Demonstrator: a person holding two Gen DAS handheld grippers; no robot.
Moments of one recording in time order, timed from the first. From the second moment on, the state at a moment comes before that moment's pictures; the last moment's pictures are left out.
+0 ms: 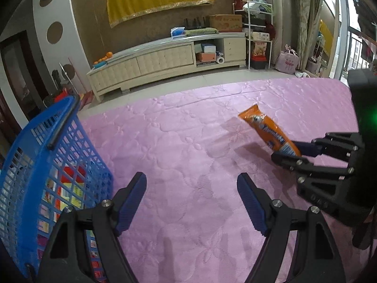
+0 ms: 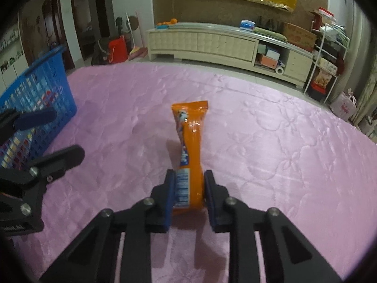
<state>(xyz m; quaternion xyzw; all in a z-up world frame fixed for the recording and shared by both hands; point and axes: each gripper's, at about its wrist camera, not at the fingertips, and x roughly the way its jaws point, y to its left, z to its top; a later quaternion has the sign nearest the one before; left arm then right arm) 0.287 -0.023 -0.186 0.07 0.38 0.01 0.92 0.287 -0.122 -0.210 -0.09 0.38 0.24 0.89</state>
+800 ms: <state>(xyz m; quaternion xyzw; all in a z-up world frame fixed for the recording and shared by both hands) 0.221 -0.002 -0.097 0.01 0.25 0.04 0.97 0.212 -0.117 -0.096 -0.07 0.26 0.25 0.93</state>
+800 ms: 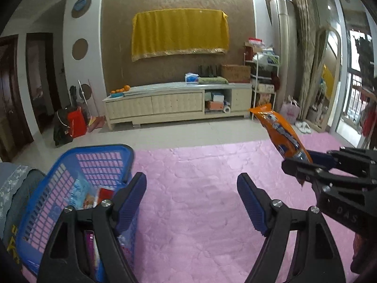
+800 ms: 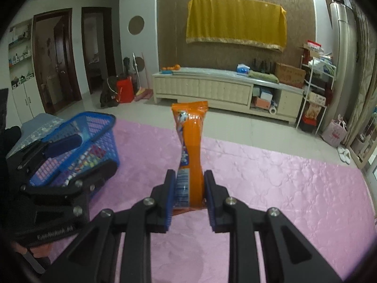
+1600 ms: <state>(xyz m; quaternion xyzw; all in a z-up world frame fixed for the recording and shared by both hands) 0.128 0.082 -0.046 0.00 0.19 0.11 0.98 0.153 -0.027 -0.045 -0.07 0.22 0.33 0.91</state>
